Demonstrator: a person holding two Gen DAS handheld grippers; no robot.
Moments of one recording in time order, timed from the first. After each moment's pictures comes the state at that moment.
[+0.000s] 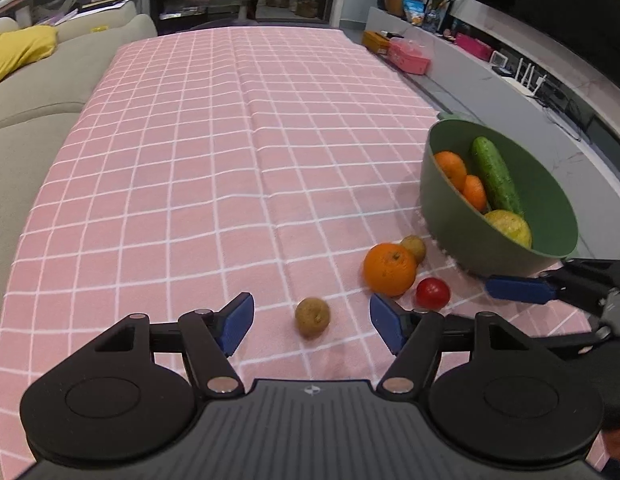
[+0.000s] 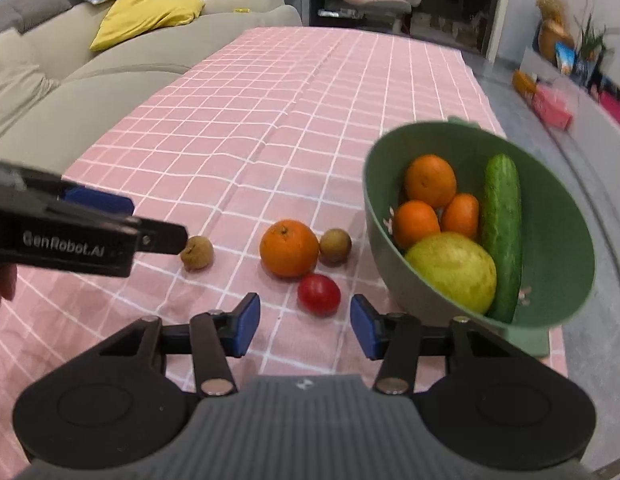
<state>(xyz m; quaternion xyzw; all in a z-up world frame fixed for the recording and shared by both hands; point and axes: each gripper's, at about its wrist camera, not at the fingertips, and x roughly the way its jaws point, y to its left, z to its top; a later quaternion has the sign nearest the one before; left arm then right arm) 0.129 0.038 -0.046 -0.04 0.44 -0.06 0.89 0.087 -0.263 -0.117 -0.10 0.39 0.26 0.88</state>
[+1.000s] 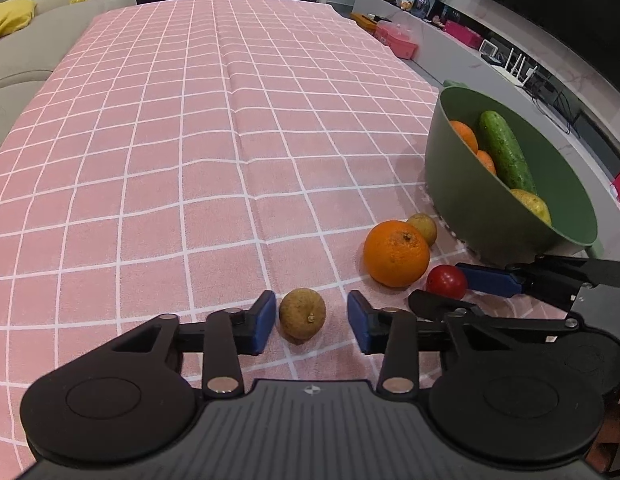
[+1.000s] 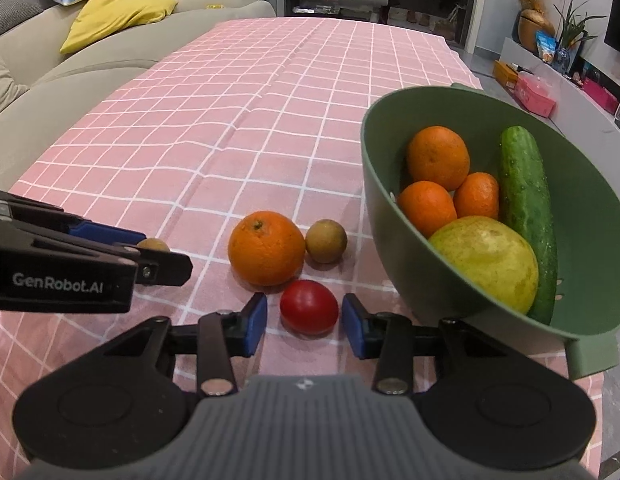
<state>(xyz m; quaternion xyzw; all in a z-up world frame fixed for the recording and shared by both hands) 0.150 0.042 -0.090 -0.06 0.47 -0.09 0.88 0.118 -0.244 -0.161 -0.08 0.40 0.22 0.89</state>
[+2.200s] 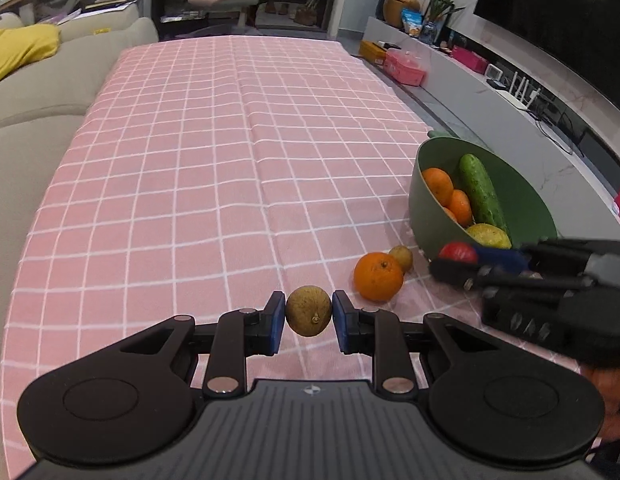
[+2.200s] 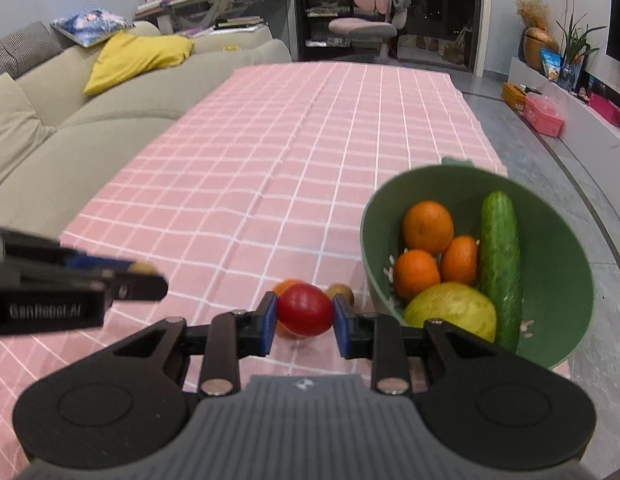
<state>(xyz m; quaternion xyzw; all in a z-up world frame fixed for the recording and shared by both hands) 0.114 0.046 -0.028 -0.06 0.43 -0.06 0.90 0.106 -0.261 -0.093 -0.04 0.36 0.25 0.90</state>
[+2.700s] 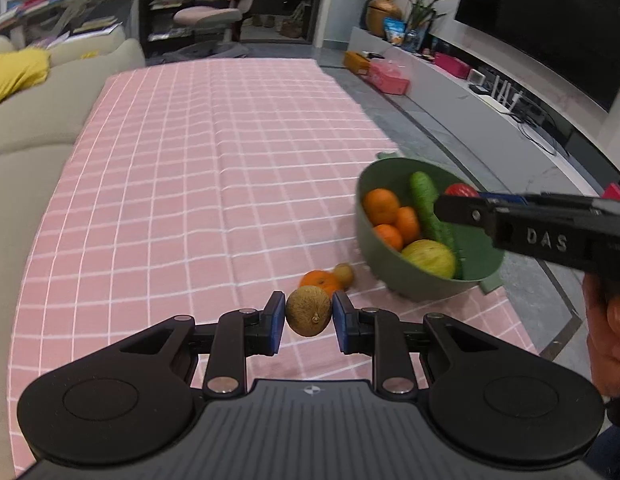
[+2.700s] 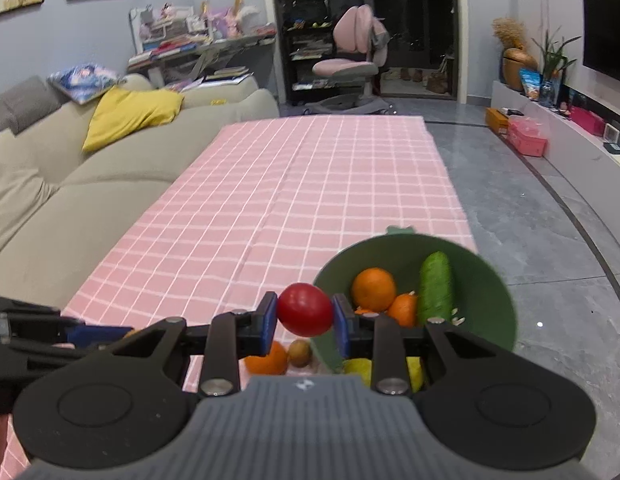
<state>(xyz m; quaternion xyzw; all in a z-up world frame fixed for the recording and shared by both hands) 0.104 -0.004 0.017 -0.04 0.42 -0.08 0.91 0.107 -0.317 -0.031 0.00 0.31 0.24 0.92</state>
